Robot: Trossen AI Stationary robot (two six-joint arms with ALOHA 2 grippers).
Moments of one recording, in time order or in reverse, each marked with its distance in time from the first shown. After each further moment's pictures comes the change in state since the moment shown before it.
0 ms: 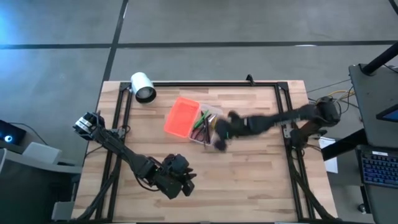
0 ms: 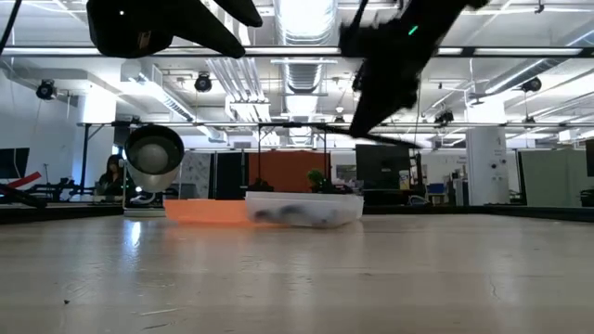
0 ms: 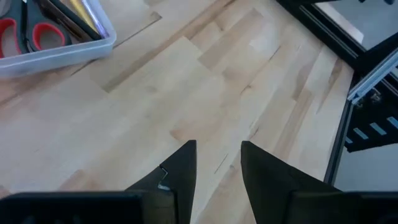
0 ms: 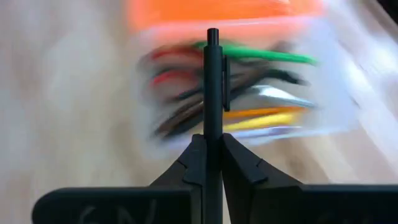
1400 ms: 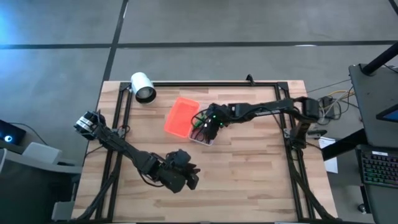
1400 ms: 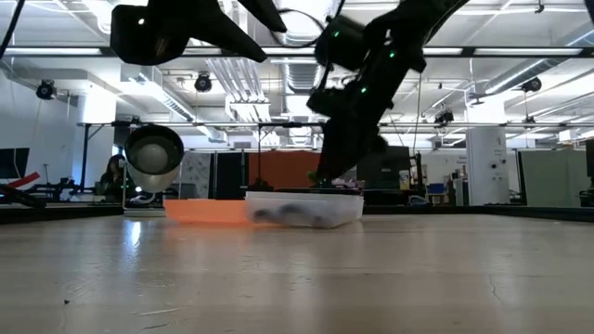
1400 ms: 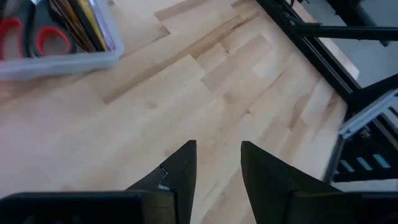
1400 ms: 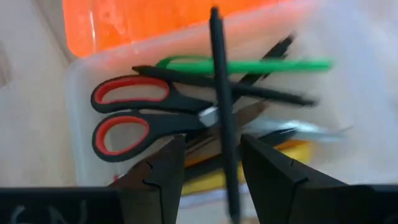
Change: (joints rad) left arm 0.051 0.000 0.000 0.045 -0.004 -0.069; right arm -0.254 0.202 0.058 0.140 -0.246 -0.001
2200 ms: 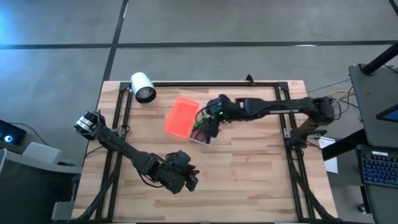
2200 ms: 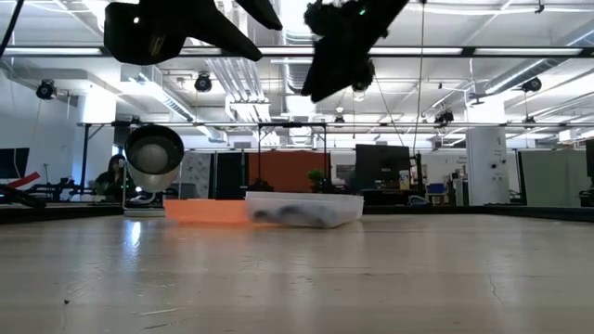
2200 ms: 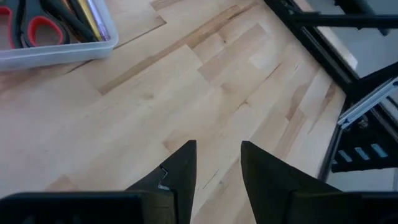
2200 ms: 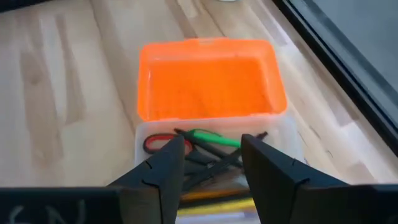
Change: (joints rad) left arm -0.003 0.000 0.000 -0.005 0.025 0.002; right arm 0.077 -0.127 0.215 -0.162 0.146 -0.165
